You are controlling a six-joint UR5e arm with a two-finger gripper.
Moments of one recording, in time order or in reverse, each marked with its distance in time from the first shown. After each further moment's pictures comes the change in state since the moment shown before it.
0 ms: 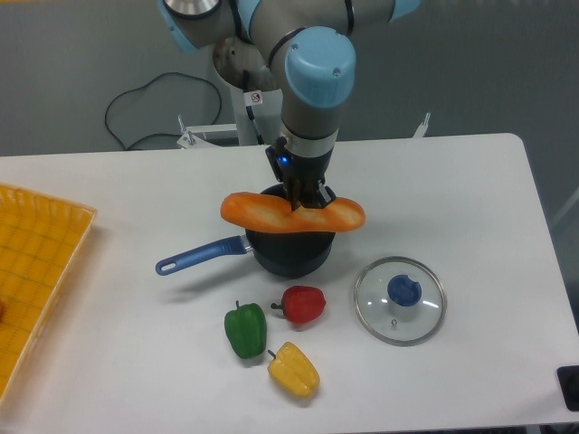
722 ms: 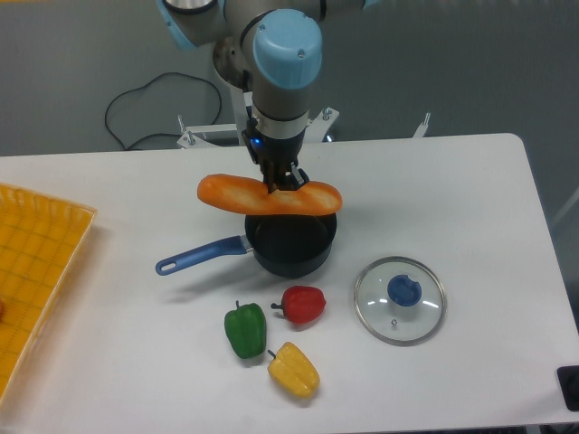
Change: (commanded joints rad) arm -0.057 0.032 -0.068 0.006 0.002 -0.043
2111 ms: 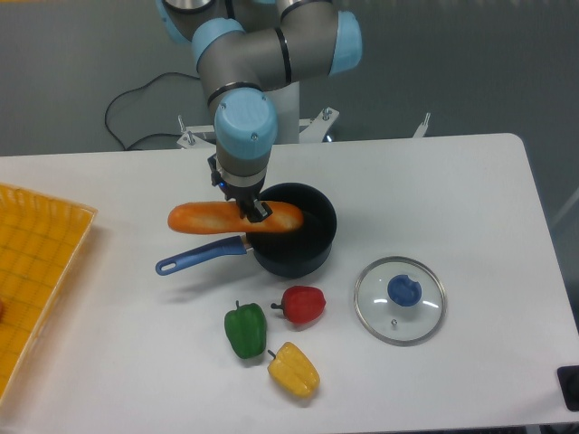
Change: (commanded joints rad) arm -0.101 -0.140 -0.028 0.077 0.050 -0.094
